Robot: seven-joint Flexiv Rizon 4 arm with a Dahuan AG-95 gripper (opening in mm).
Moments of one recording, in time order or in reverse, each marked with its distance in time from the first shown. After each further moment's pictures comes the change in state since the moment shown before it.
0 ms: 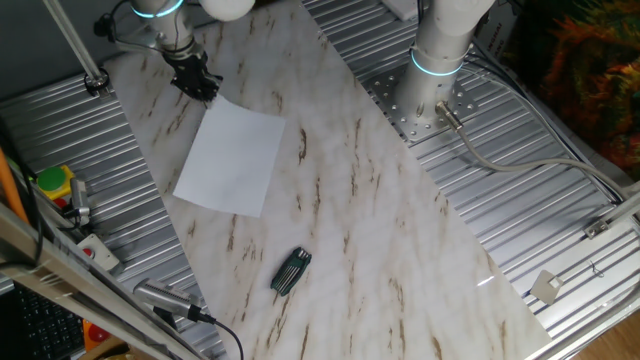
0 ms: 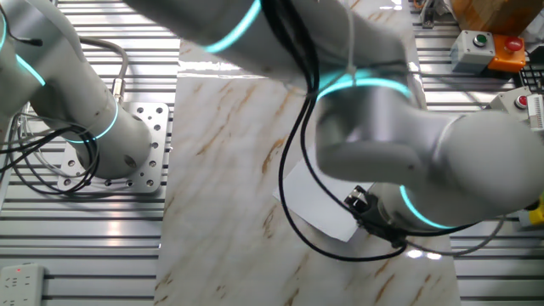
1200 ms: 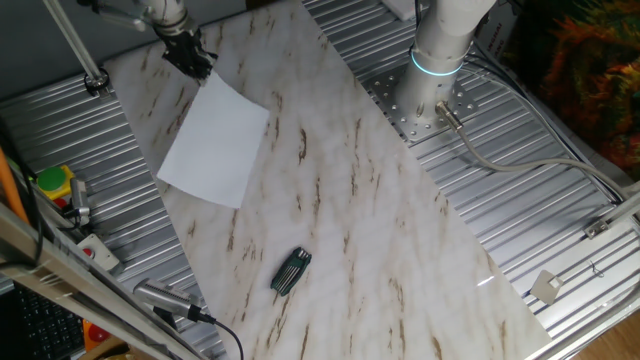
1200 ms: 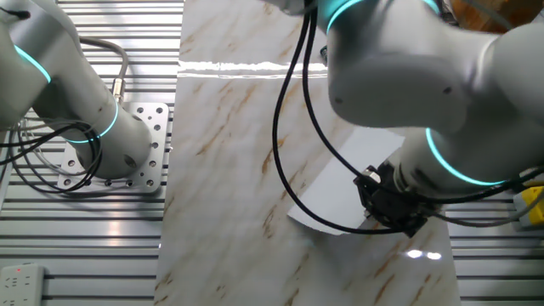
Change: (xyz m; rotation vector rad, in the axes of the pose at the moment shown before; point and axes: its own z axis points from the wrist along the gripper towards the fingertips) arm 0.009 0.010 -0.081 0.049 0.059 0.113
